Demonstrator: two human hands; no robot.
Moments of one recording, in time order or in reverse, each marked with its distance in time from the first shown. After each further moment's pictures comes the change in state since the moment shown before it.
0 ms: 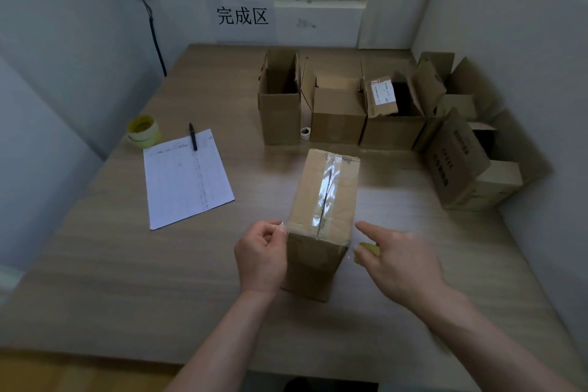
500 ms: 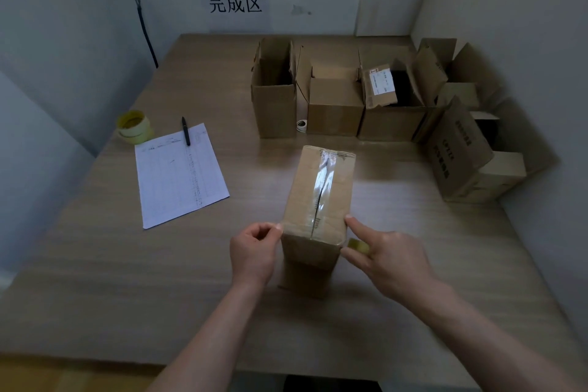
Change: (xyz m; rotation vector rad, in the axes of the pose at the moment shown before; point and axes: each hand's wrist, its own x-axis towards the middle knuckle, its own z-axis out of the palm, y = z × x) left_hand 0.021 -0.025 0.007 -0.149 -0.116 -0.212; right_hand 0.012 0.015 0.027 -0.021 0.016 -0.157
